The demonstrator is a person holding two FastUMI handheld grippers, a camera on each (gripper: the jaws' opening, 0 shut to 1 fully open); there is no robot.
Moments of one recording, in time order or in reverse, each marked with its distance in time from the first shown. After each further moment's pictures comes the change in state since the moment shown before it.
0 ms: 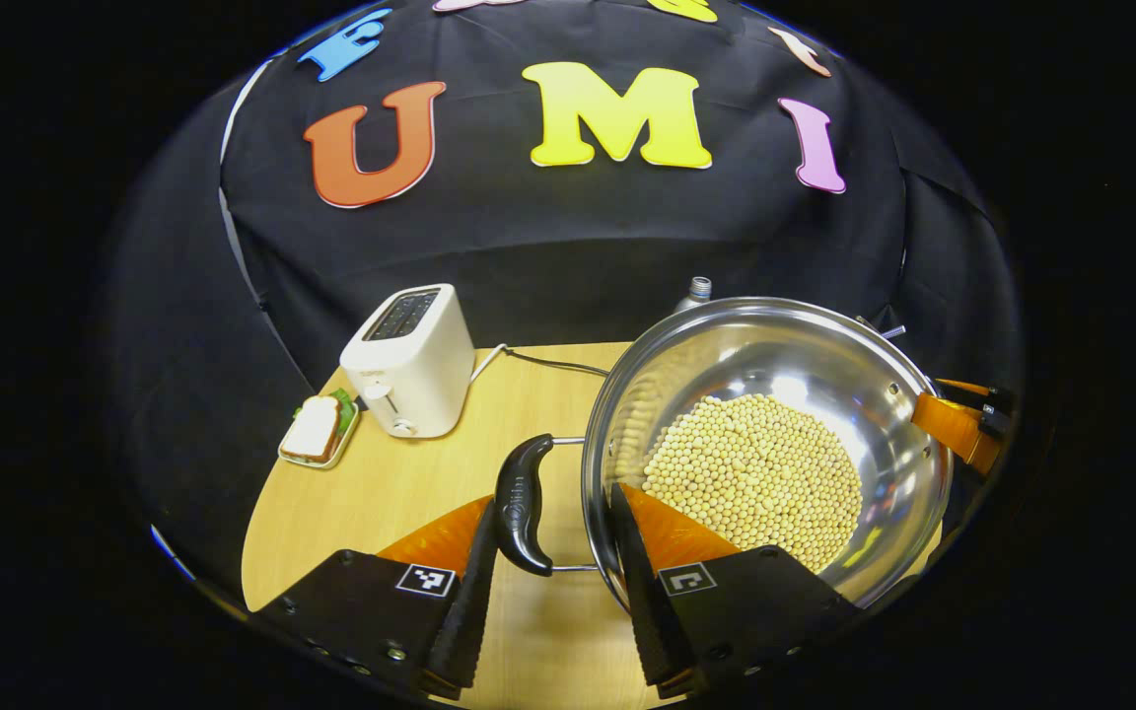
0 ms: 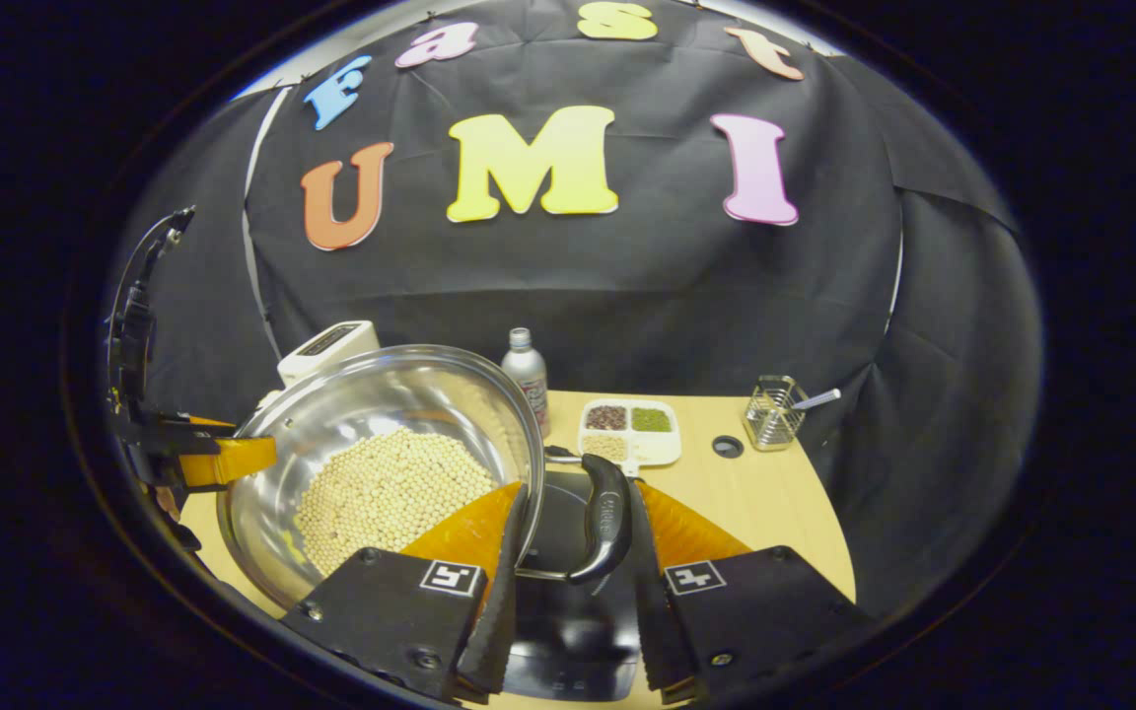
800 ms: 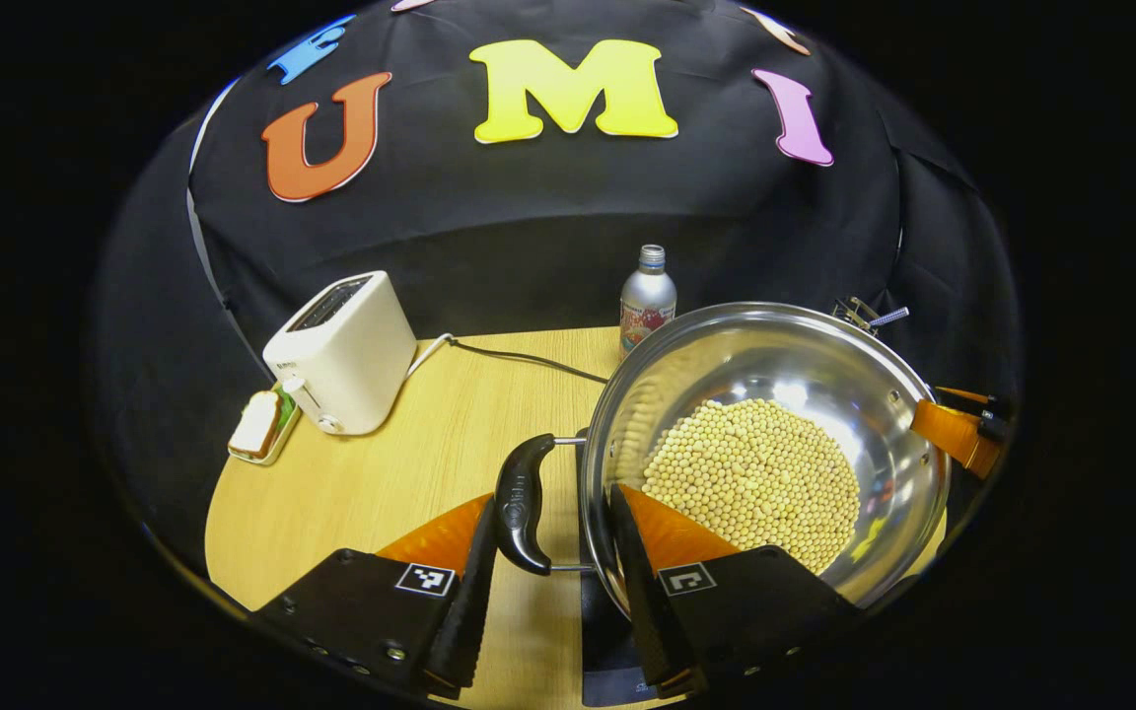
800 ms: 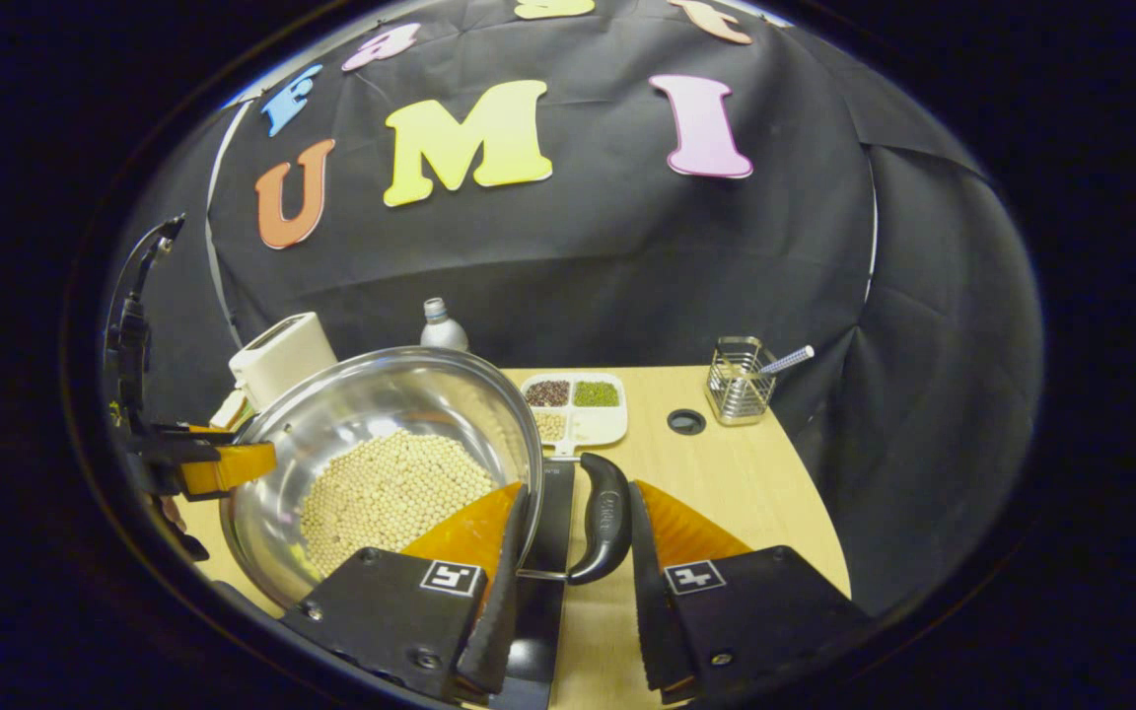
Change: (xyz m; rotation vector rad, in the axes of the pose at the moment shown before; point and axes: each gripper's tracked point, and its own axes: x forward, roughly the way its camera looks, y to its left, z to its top) left arm 0.061 -0.063 -0.020 0.008 0.027 -0.017; right arm 0.049 -0.064 -0.045 0.070 0.040 -0.030
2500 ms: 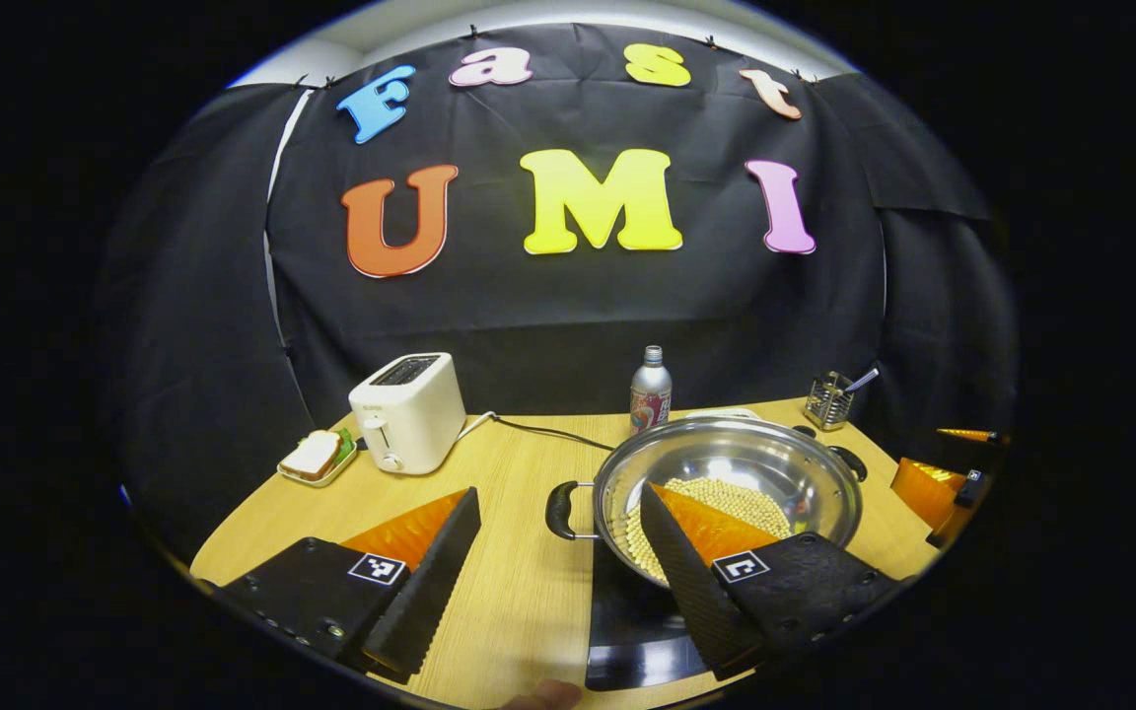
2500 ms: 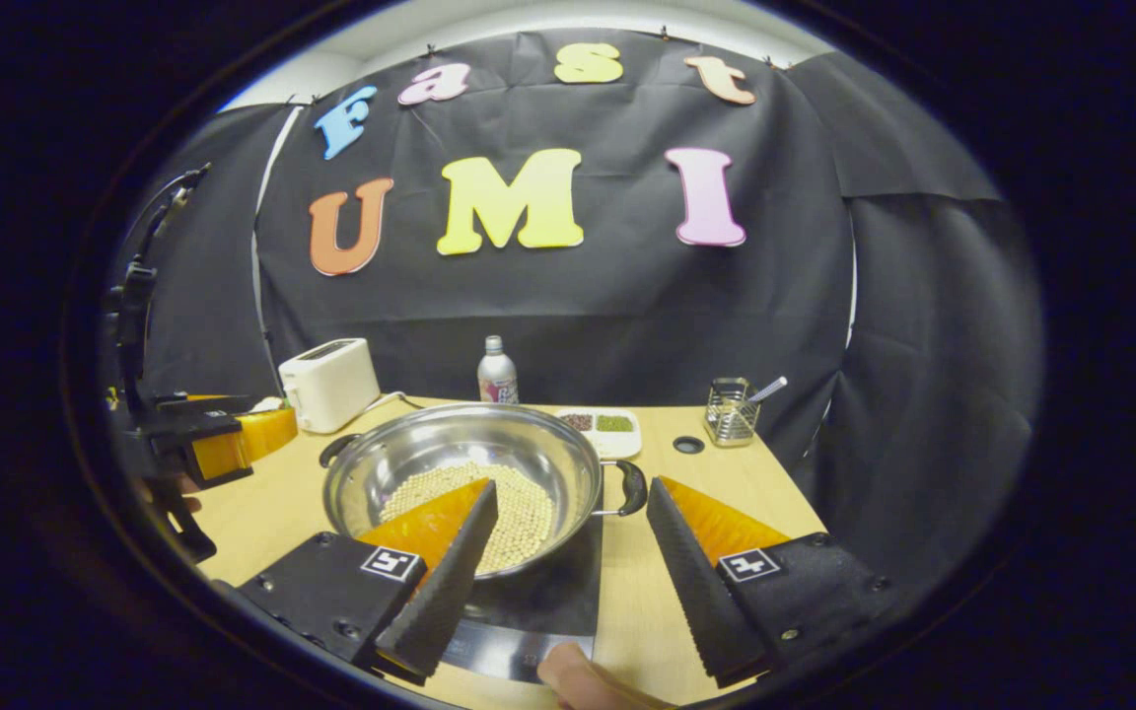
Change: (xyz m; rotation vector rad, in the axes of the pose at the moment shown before) left arm -0.129 0.007 0.006 -0.044 -0.386 0.068; right arm -0.119 0.042 -0.023 -0.056 -0.257 0.012
